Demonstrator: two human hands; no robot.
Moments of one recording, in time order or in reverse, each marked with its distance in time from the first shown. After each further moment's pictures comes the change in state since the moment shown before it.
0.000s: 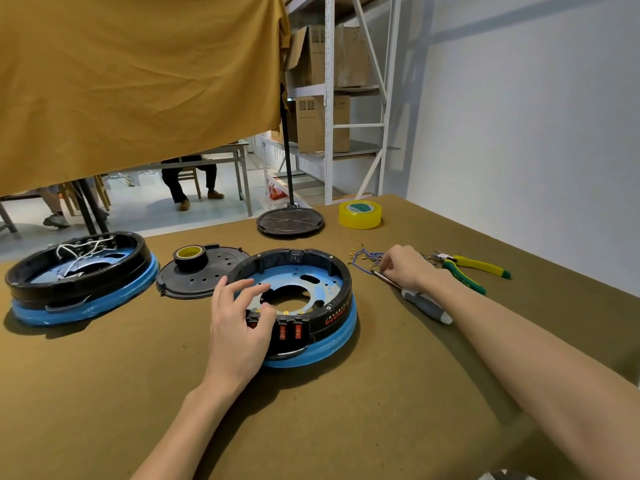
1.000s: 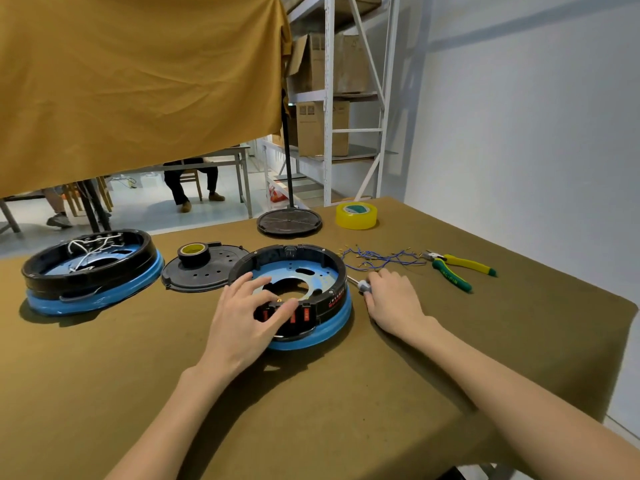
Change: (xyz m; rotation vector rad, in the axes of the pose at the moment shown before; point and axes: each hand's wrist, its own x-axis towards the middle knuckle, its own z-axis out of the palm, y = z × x) left_hand -0.001 0.009 -0.013 0.268 -0.202 0.161; right_hand -0.098 -0.047 0.029 -0.224 0.209 -0.063
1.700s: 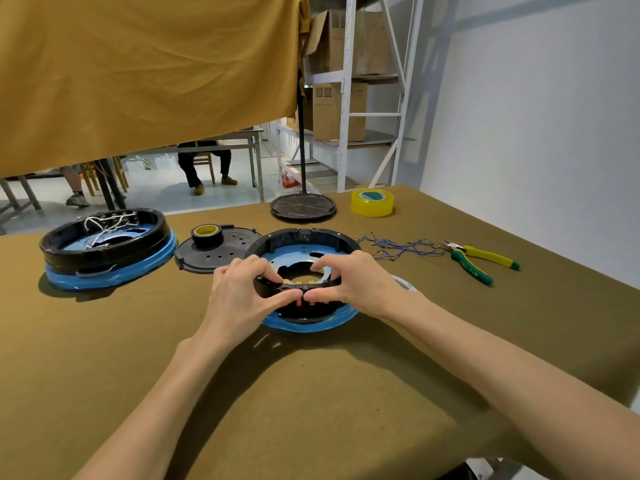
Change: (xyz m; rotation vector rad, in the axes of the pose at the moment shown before) left_hand 0.009 -0.009 -0.019 -0.037 0.099 0.070; right_hand 0.006 -0.063 -0.031 0.552 0.038 -0.569
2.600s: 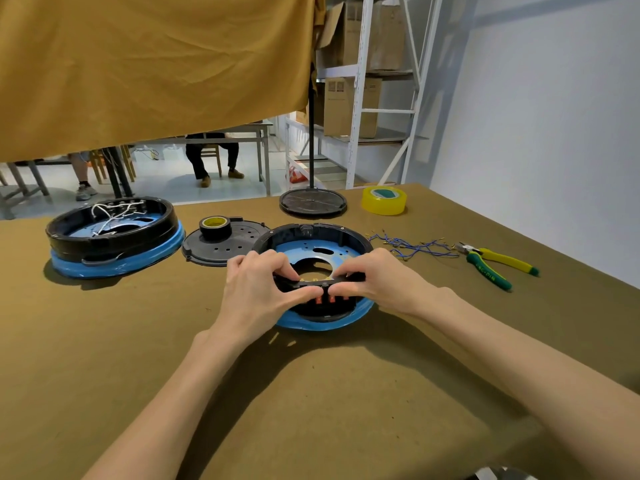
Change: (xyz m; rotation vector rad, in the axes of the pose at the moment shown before) left_hand 0.004 0.006 0.007 0.003 0.030 0.005; right_hand 0.000 0.014 -0.011 0.044 -0.140 0.008
